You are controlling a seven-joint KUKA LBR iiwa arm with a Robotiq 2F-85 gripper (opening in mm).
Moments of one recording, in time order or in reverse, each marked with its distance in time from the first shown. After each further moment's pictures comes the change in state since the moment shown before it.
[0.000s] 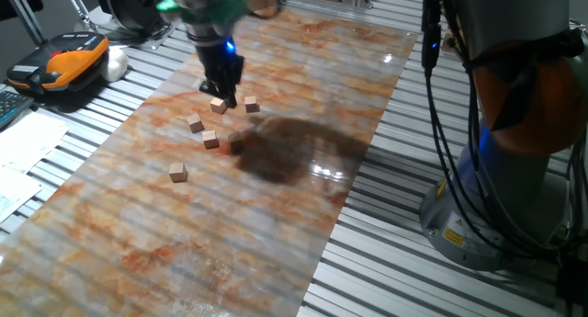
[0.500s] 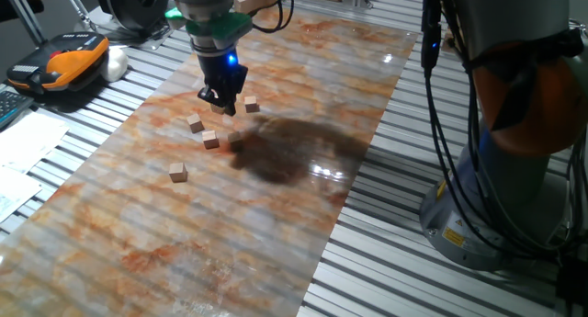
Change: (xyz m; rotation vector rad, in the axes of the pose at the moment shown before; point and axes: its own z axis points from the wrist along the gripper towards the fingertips) arm -0.009 0.002 0.014 0.016 0.000 0.064
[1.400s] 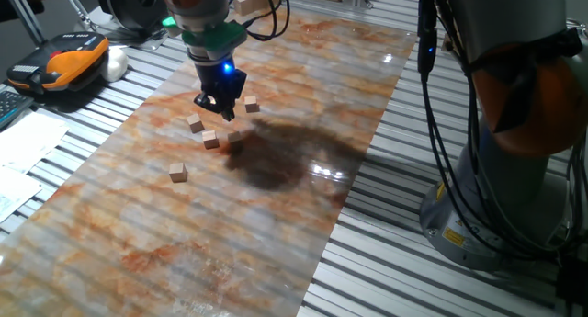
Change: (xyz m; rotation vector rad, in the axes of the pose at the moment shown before) arm -0.001 0.006 0.009 0.044 -0.018 0.098
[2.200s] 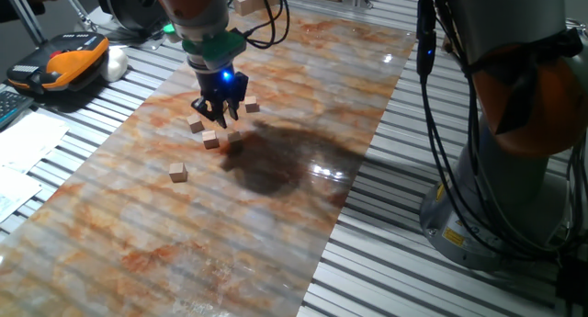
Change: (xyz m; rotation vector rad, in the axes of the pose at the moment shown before) arm -0.001 0.003 0.014 0.002 -0.014 0.064
